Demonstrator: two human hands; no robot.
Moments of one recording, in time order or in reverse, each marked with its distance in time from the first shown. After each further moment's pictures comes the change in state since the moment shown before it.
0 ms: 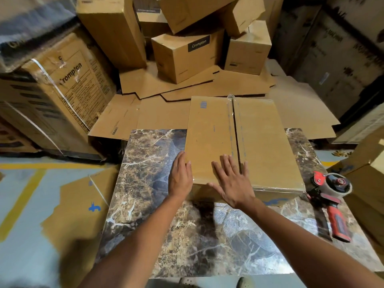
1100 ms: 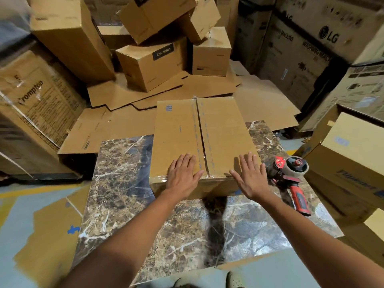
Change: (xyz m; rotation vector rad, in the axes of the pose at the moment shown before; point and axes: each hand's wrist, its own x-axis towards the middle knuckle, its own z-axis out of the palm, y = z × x) left_hand -0.016 0.082 0.036 0.577 -0.509 0.352; right_hand -0.074 0.126 0.011 0.292 0.050 0.387
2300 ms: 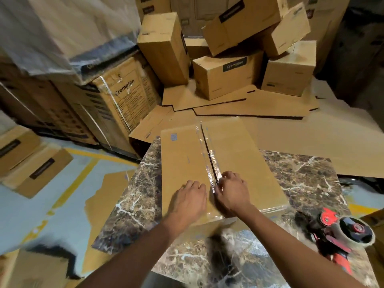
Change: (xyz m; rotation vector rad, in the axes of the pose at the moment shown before) left_hand -0.050 0.033 -0.029 0.239 0.093 -0.295; right_hand 0.047 -0.102 -0.013 0.031 -0.034 -0.504
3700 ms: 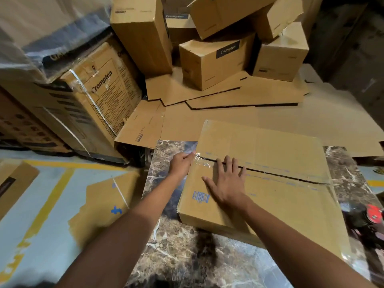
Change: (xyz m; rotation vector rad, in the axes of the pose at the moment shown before) left_hand 0.158 -0.211 0.056 -1.251 -0.097 -0.510; right_hand 0.124 -0.122 0.063 -0.045 -0.084 0.269
